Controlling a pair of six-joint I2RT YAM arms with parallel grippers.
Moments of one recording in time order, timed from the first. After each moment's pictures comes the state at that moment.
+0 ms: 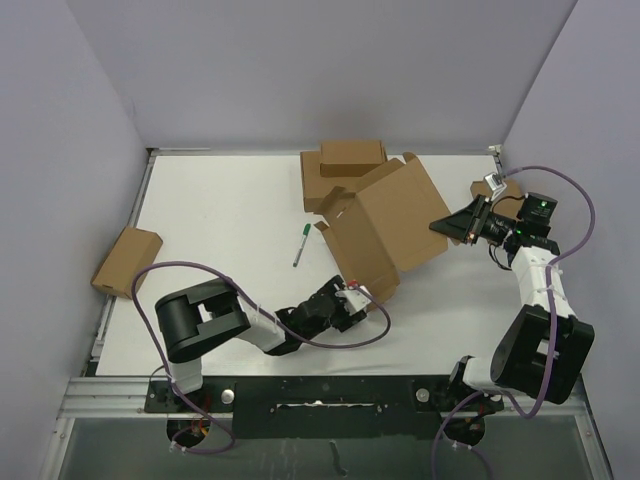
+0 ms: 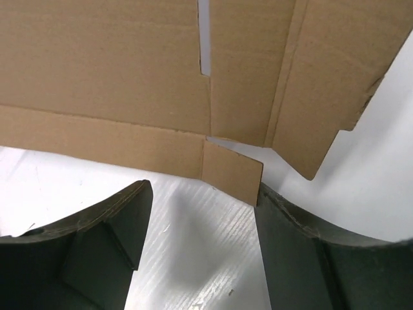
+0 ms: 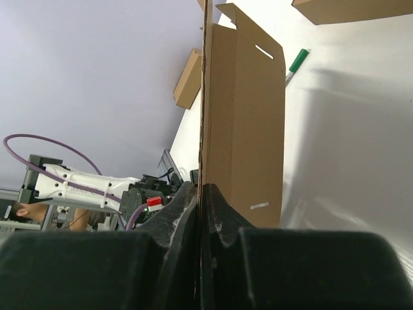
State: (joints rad) left arm -1.16 1.83 0.61 0.87 -0.29 0.17; right arm -0.37 1.33 0.92 -0.21 -1.38 0.44
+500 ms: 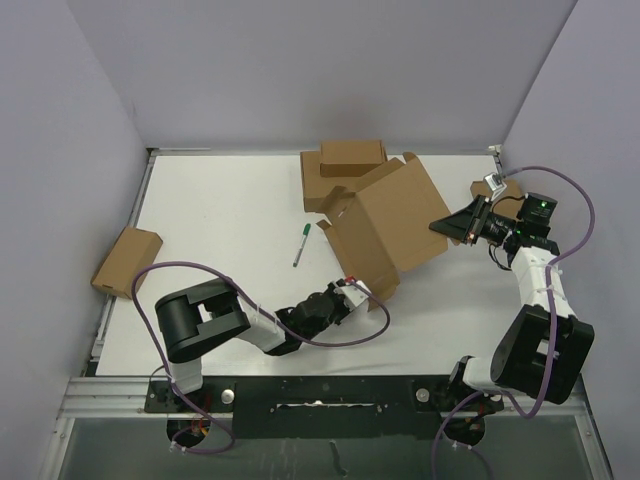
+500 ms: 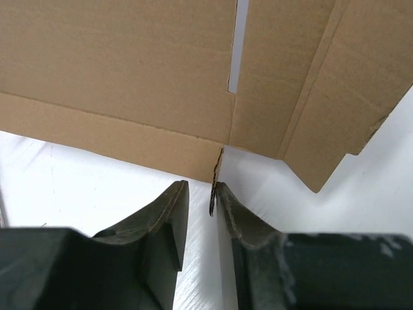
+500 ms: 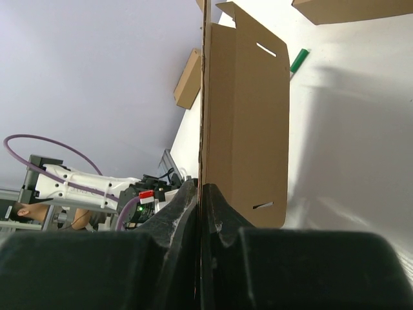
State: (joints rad) left arm -1.16 1.83 0.61 0.93 -0.36 0.13; right arm -0.37 1.33 0.92 -0.20 -1.38 0.46
